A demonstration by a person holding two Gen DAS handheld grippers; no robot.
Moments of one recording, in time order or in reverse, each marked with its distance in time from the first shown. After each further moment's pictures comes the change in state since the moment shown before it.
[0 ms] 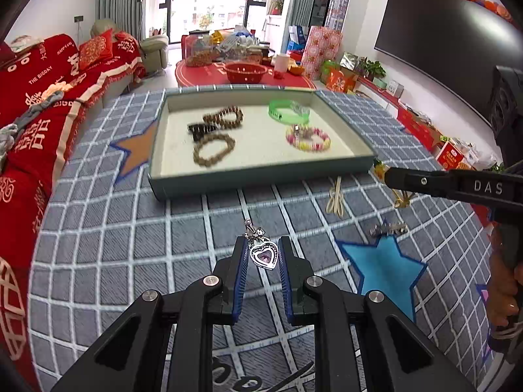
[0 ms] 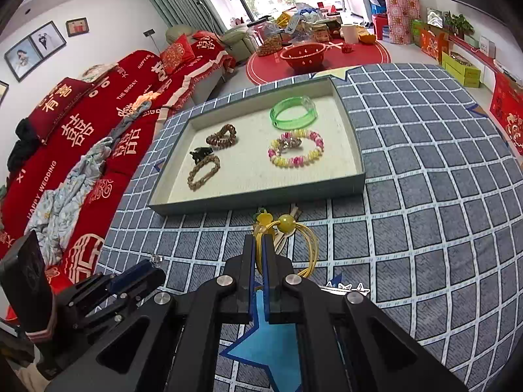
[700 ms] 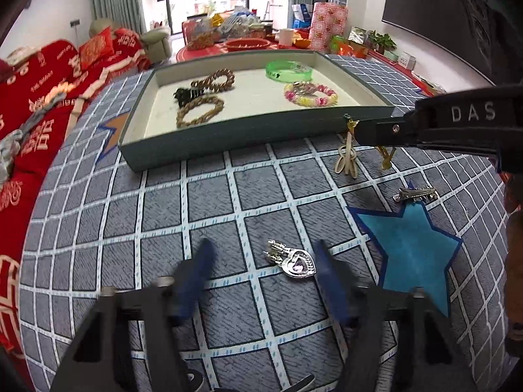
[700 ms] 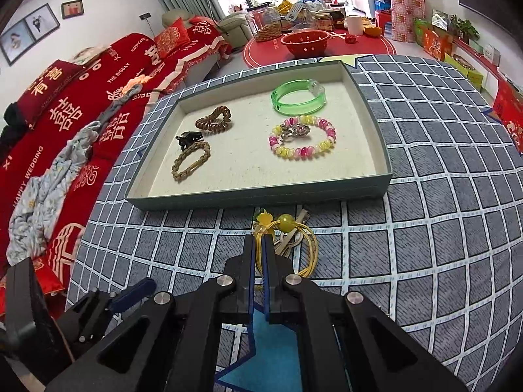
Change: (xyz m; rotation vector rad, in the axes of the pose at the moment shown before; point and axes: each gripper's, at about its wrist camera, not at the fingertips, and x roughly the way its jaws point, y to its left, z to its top) left arm 0.046 -0.028 -0.027 0.072 0.084 0.096; right arm 0.044 0.009 0.004 -0.034 0.058 -0.053
